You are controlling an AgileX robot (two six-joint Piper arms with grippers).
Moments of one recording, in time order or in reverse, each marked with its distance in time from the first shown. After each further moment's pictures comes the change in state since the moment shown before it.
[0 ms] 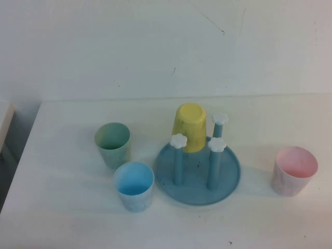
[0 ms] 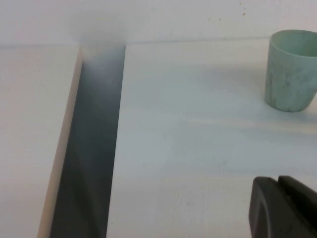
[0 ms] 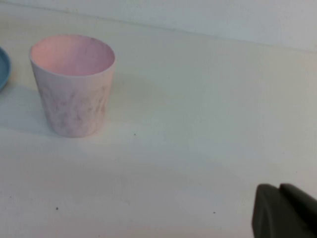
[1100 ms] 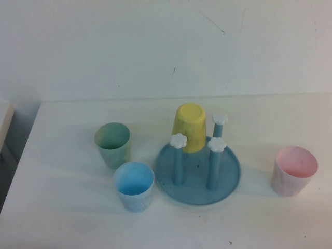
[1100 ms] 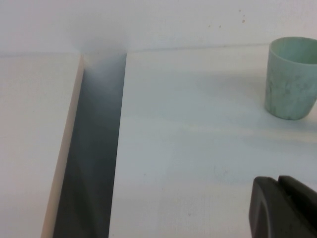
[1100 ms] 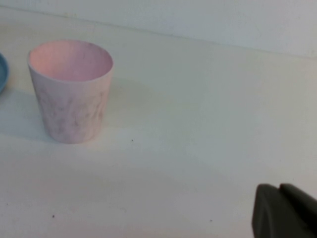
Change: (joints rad) right arm 0.000 0.000 0.000 -0.006 -0.020 0.000; left arm 0.000 0.000 0.000 0.008 -0.021 -0.002
